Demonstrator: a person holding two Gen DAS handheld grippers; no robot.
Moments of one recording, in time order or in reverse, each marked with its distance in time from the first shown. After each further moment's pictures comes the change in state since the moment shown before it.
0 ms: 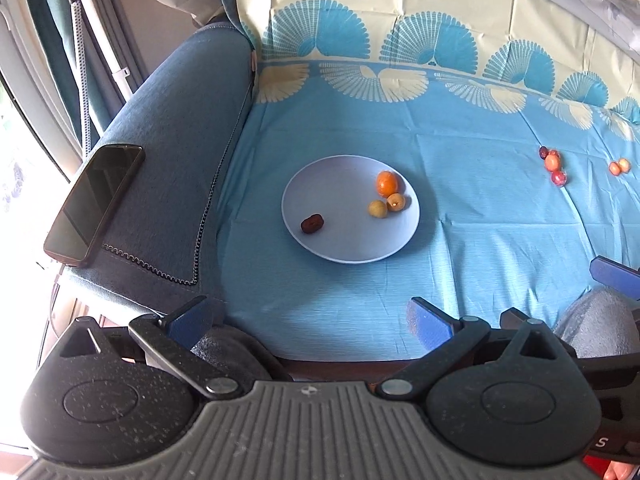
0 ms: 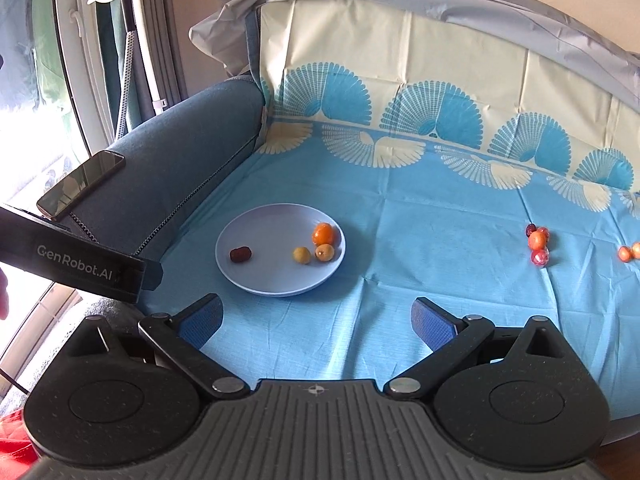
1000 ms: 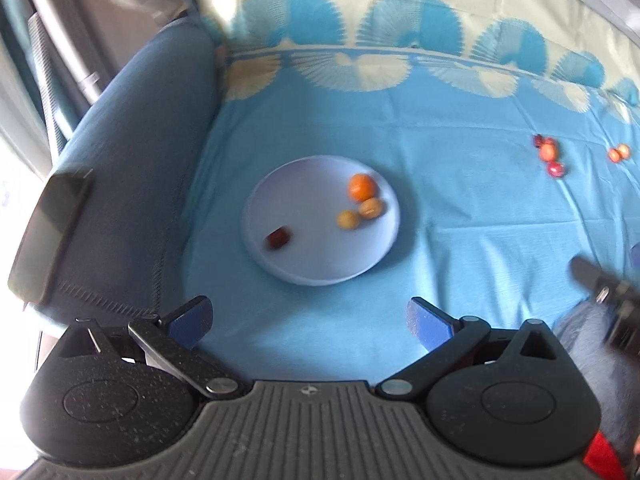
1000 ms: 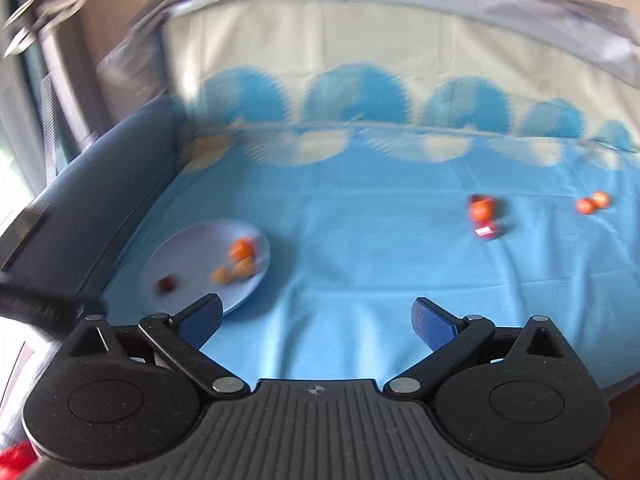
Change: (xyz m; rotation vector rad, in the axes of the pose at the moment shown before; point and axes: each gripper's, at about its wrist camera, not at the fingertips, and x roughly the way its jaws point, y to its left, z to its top) left arm 0.040 -0.045 0.043 0.072 0.046 -0.028; right arm 0.019 -0.084 0.008 0.214 -0.016 -0.151
